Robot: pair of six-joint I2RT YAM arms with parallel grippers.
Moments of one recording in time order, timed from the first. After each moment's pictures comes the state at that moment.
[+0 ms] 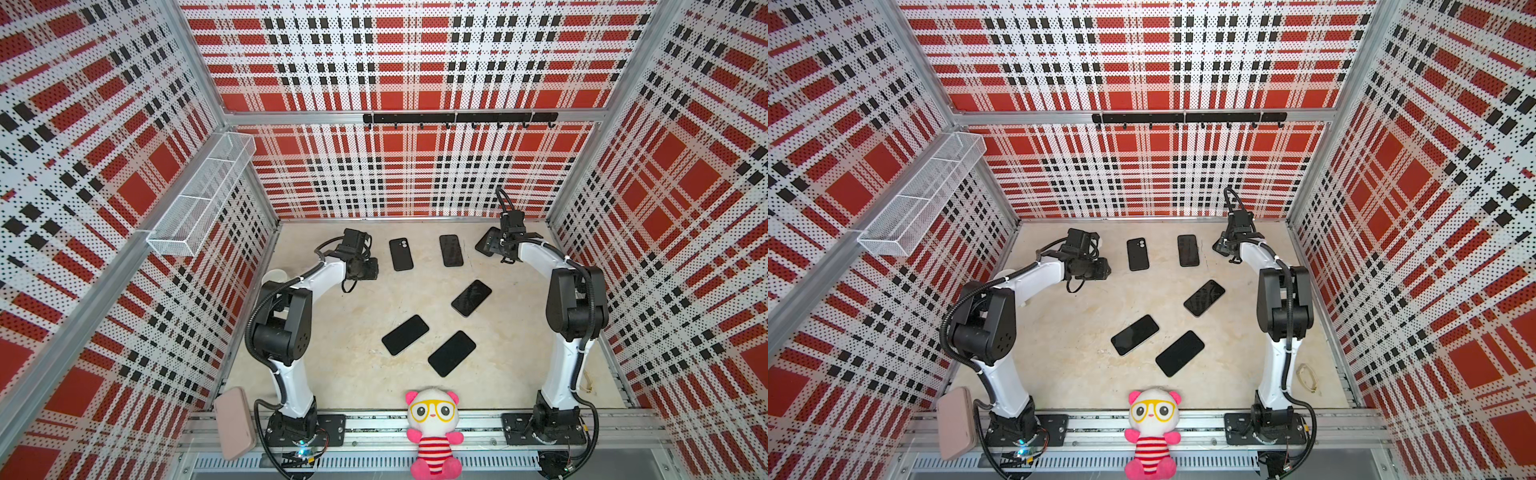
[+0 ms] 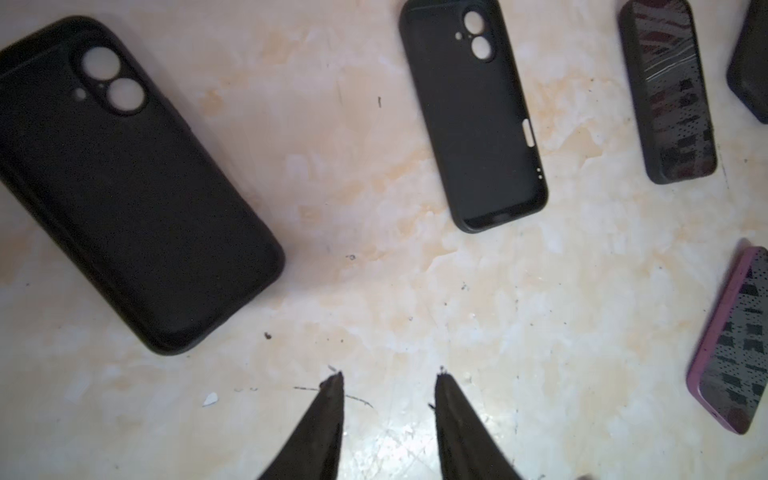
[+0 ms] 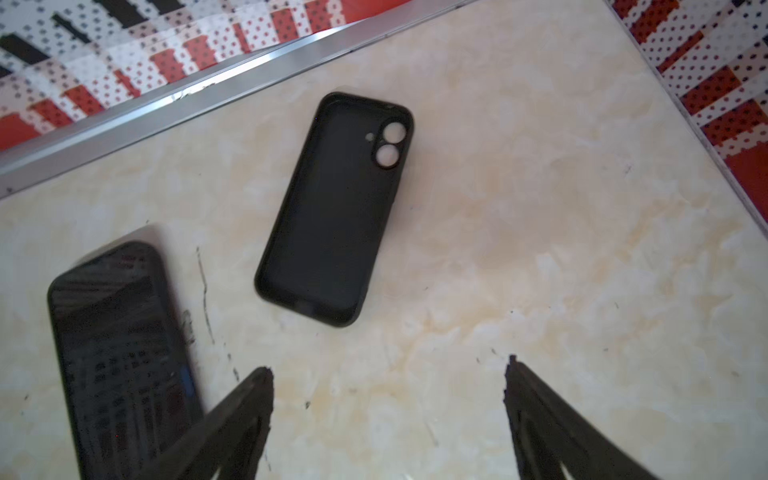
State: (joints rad) left arm -0.28 1.87 1.32 -0.42 0.15 -0.24; right arm 0.07 2.07 1.61 -0.41 0.24 0.41
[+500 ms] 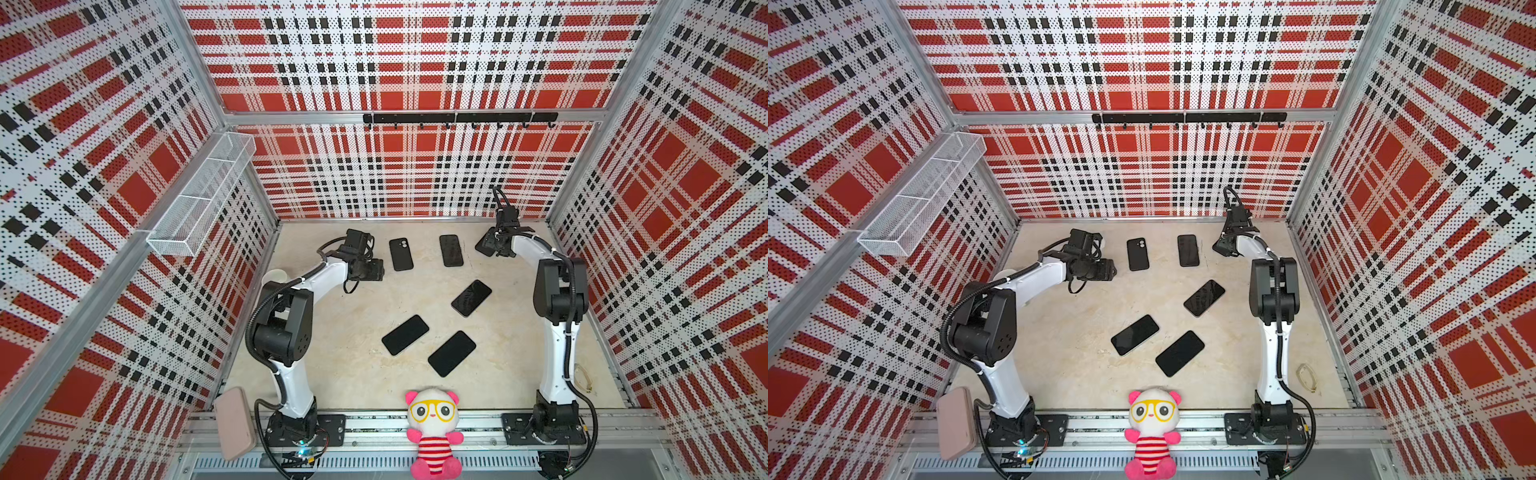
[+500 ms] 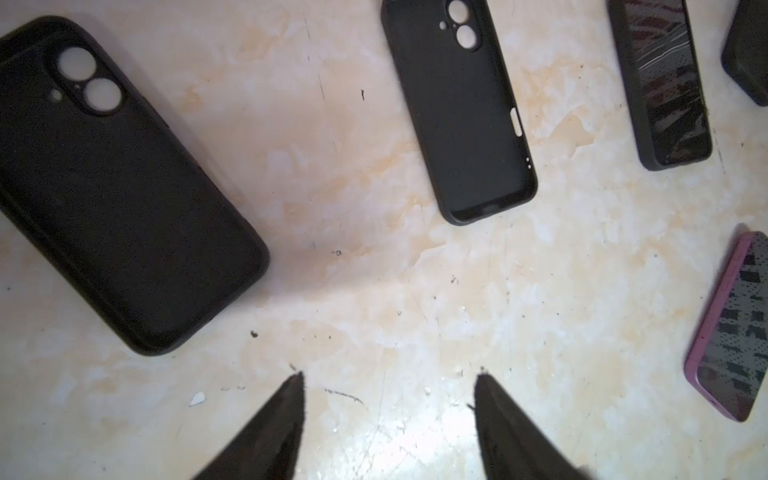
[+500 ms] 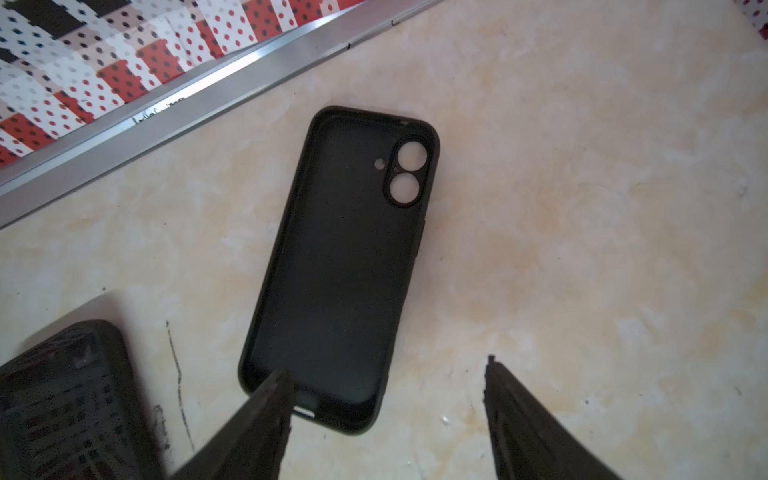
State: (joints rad) left arm -0.29 1.87 1.32 -0.42 0.15 -0.23; right arm 0.06 2.30 1.85 -0.48 0.21 0.46
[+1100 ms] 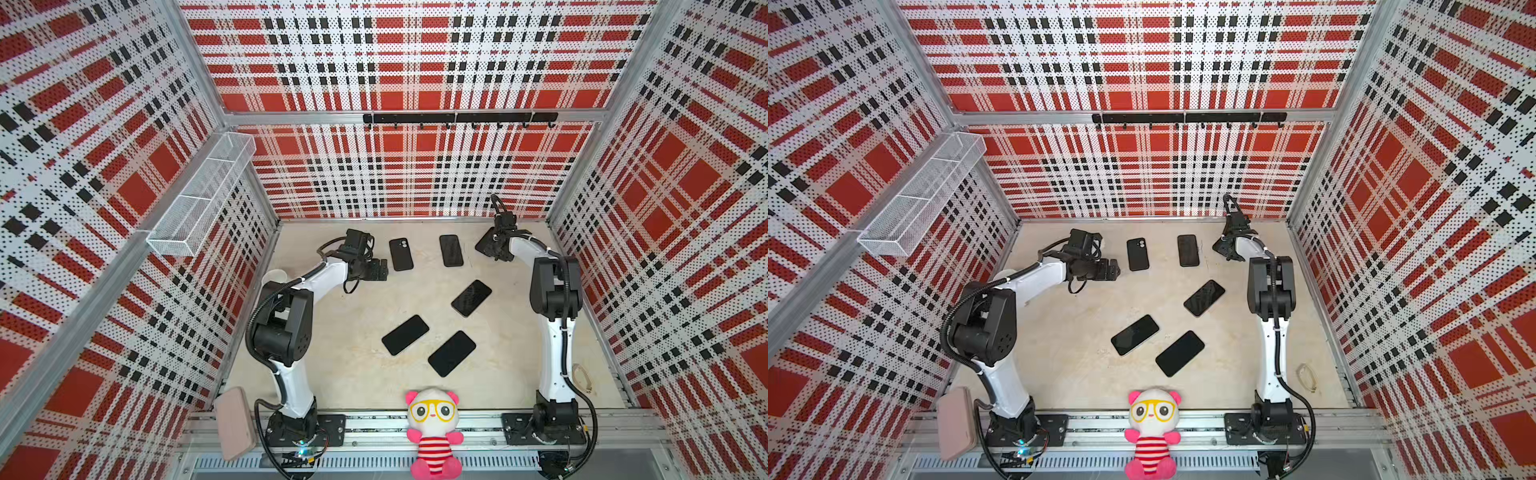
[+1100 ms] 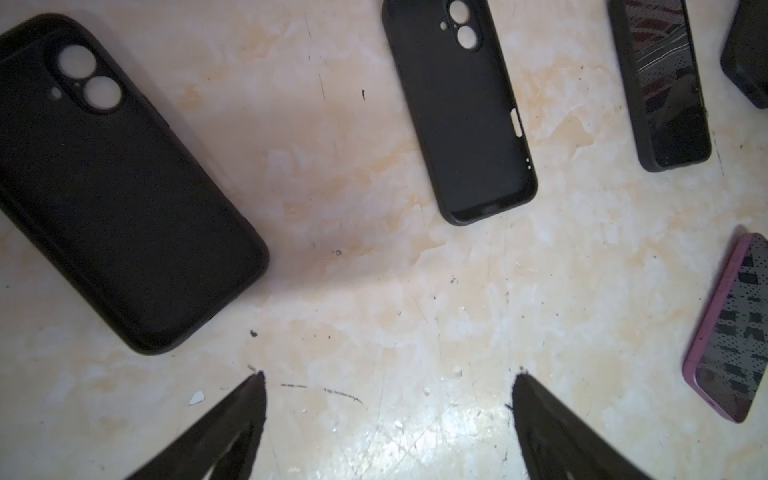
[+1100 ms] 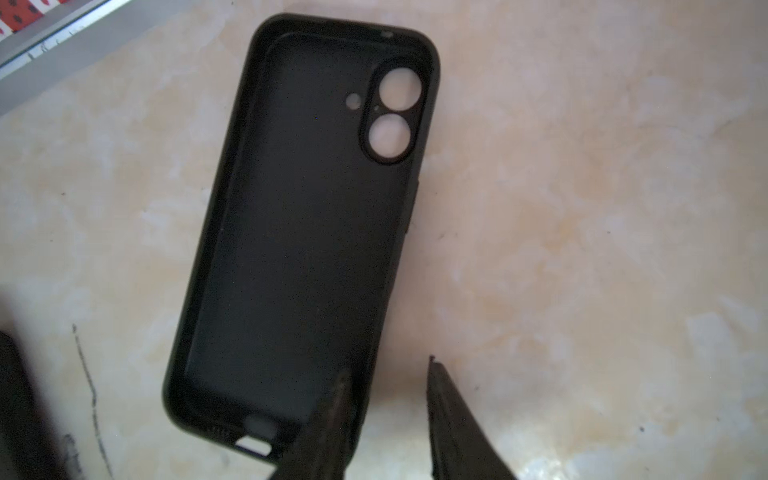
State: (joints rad) left arm -0.29 1.87 1.32 -0.42 0.15 -0.23; right arm 0.04 2.37 1.88 -0.52 0.18 0.47
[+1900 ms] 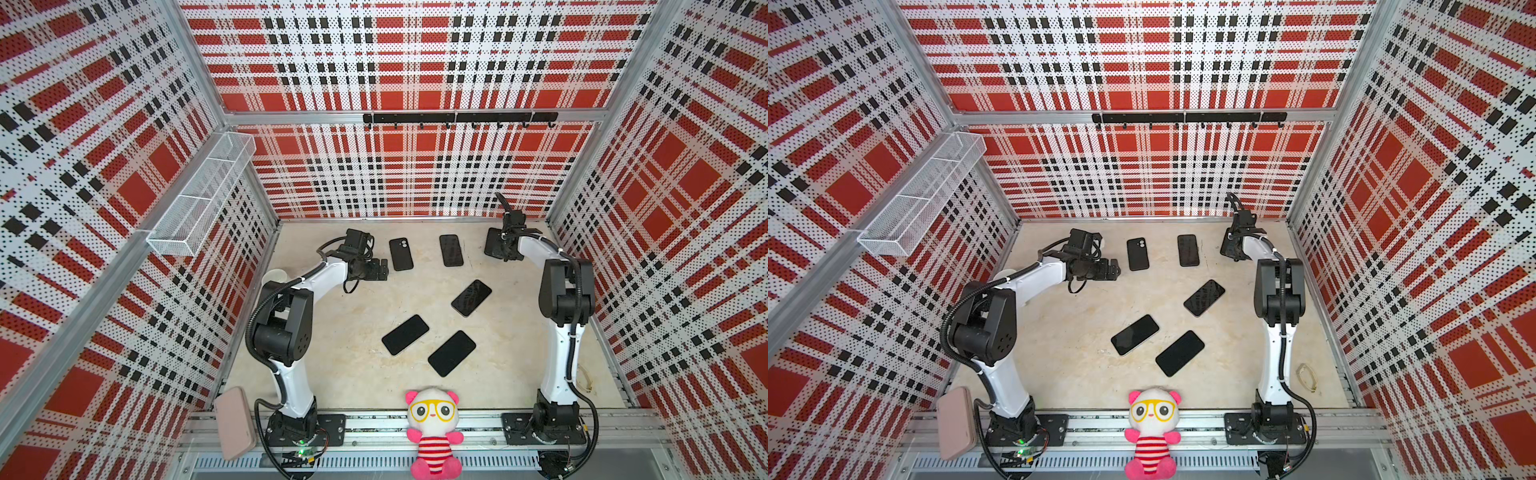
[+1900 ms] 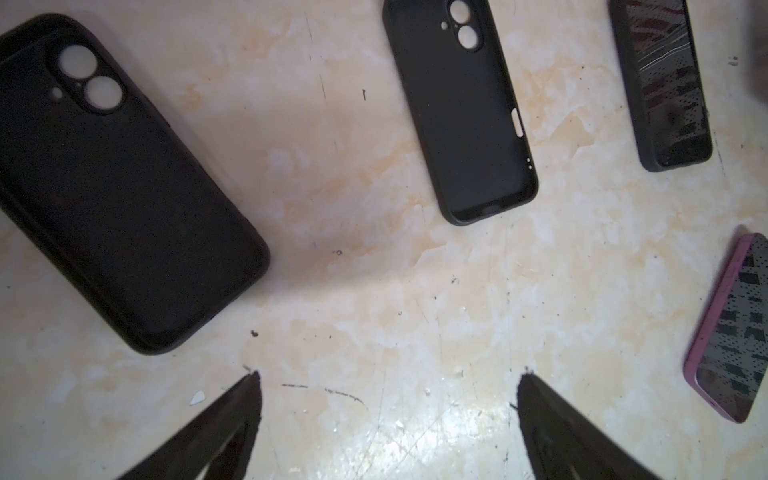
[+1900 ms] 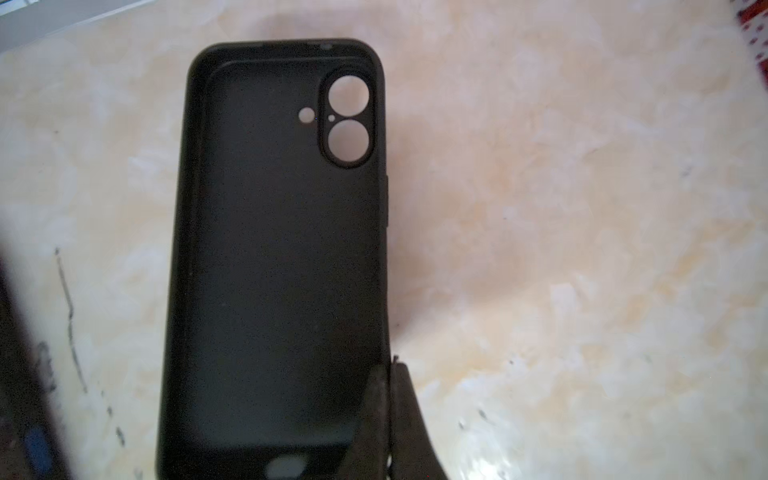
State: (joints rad) left arm -0.29 1.87 1.32 -0.42 0.15 -0.23; right arm 0.02 2.21 1.76 -0.56 0.19 0.25
